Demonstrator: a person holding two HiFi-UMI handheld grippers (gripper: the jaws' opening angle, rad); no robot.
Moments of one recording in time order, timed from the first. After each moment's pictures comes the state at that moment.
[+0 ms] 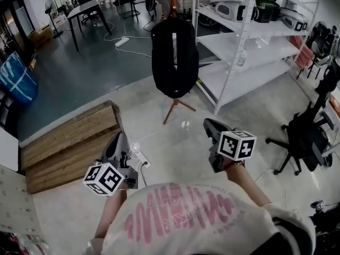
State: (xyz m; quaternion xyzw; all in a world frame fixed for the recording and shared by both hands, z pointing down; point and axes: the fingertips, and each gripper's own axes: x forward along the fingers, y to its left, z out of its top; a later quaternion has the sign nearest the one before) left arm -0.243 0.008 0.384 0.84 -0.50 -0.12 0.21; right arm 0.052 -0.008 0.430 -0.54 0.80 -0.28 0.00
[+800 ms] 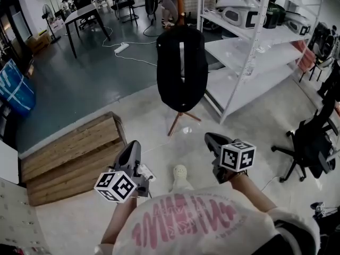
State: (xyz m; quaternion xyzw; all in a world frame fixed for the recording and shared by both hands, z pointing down) left arm -0.235 -0.092 0.414 0.86 -0.45 -0.10 0.22; right arm 0.016 -0.091 0.472 -0.52 0.80 -0.29 -0.05
